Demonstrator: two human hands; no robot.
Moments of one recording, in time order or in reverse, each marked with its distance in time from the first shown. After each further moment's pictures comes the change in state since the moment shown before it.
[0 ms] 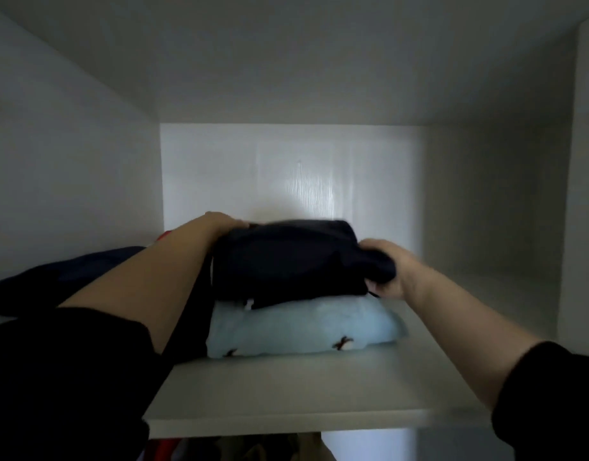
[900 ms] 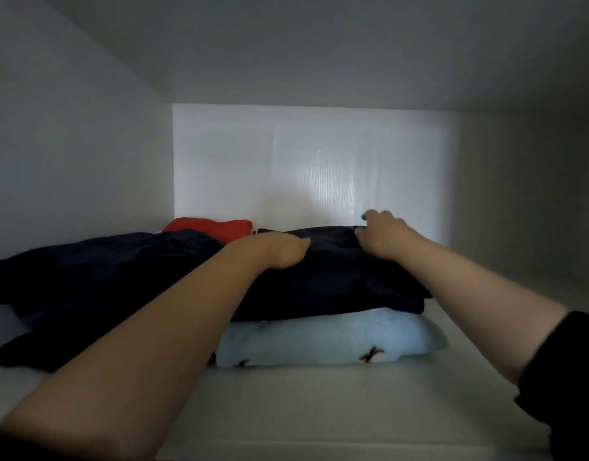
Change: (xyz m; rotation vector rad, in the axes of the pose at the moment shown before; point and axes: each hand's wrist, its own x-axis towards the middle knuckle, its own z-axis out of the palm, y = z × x) left_hand -0.004 0.004 0.061 0.537 -0.186 0.265; right_hand 0.055 -0.020 0.040 -1.374 0.291 -0.396
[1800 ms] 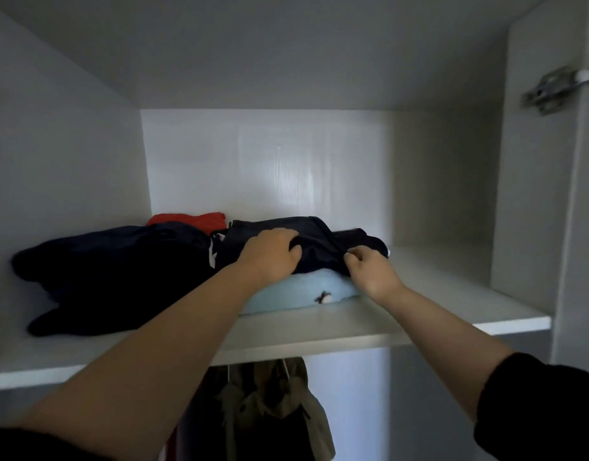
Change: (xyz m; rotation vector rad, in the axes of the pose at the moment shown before) left_hand -0.088 0.035 0.033 -0.068 0.307 0.269; right_hand -0.132 0.050 0.019 0.435 0.115 0.084
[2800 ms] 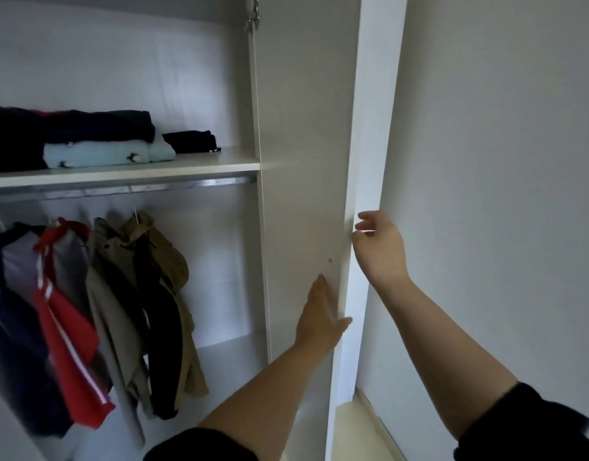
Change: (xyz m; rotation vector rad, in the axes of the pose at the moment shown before) left_hand -0.399 0.523 0.223 -0.690 -0.343 -0.147; right_hand -0.457 0.151 -0.381 0.138 0.337 0.256
